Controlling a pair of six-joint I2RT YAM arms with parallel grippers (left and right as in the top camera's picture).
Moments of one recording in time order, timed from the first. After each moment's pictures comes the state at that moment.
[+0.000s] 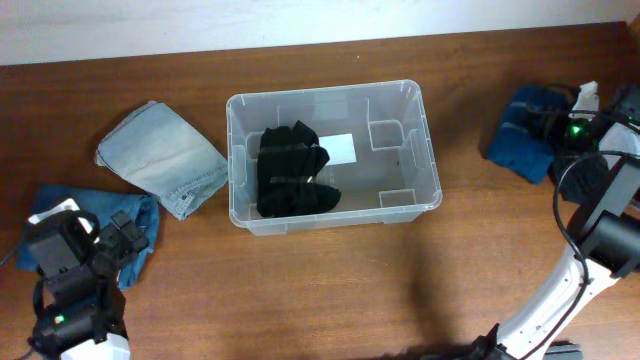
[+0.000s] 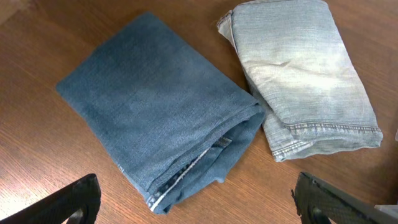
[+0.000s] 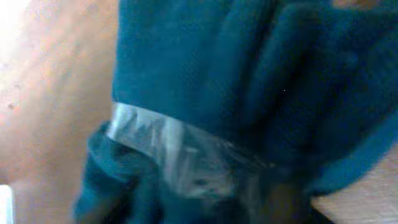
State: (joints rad) left arm 0.37 0.91 0.82 -0.70 -0.13 -0.15; right arm -0.63 2.29 1.67 -0.50 -0.59 -0.06
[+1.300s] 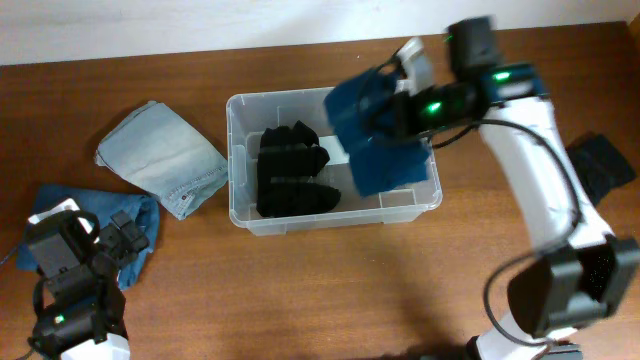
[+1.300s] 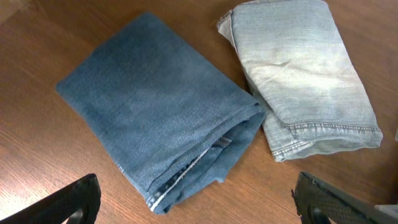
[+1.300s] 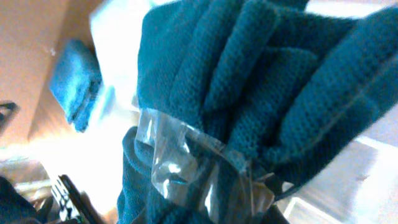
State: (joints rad) left arm 0.37 0.91 0.82 -0.70 -0.13 -0.15; right arm 0.11 1.79 1.68 -1.00 -0.68 -0.05
